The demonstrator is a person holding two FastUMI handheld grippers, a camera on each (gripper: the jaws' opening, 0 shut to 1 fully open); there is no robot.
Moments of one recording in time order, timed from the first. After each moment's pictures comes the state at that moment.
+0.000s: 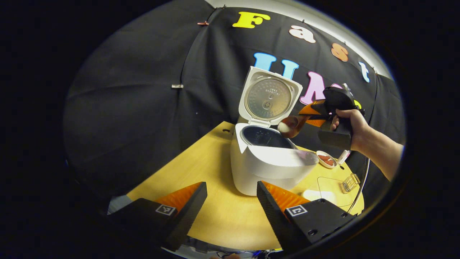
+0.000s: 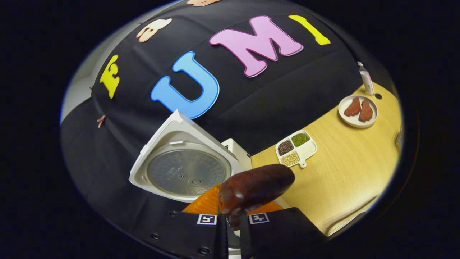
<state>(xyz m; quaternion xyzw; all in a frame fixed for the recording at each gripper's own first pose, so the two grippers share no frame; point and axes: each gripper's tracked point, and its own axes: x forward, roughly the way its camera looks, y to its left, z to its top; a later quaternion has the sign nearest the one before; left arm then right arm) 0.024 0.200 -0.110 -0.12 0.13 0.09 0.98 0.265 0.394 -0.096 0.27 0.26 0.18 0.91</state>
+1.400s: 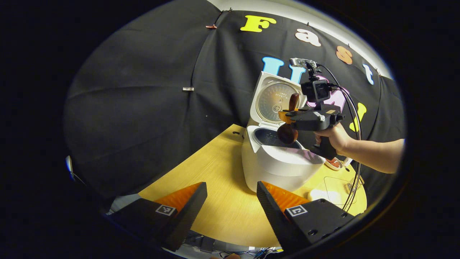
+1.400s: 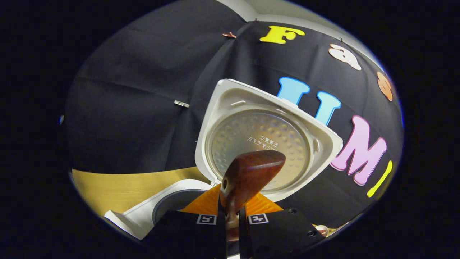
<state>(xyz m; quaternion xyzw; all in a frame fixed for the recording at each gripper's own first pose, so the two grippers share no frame) -0.008 0.218 -0.118 -0.13 0.13 0.13 0.97 0.216 0.522 -0.109 -0.24 0.03 0.37 0.89</state>
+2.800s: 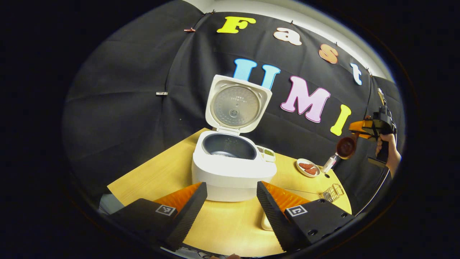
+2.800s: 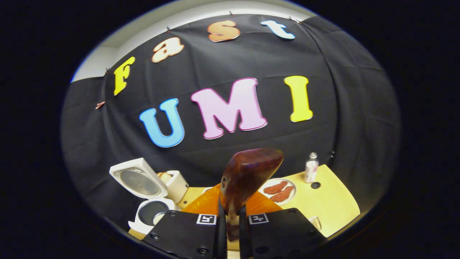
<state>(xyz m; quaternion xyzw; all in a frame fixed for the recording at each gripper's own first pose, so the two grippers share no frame) 0.051 0.064 -0.073 -0.13 0.12 0.08 0.98 0.269 0.017 0.025 0.13 0.15 0.09 0.98</state>
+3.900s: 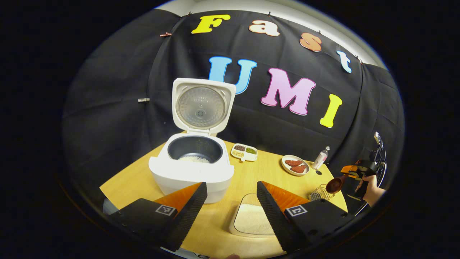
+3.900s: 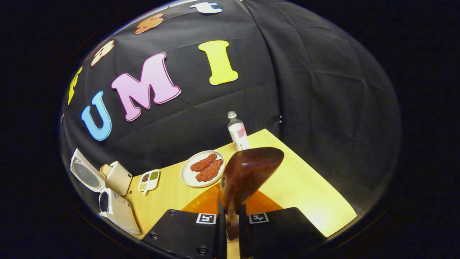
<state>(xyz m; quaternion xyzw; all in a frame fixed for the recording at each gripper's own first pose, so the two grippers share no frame) 0.090 -0.039 -0.031 -0.08 0.12 0.07 0.99 0.286 -0.163 -0.173 0.17 0.25 -0.06 0.95</state>
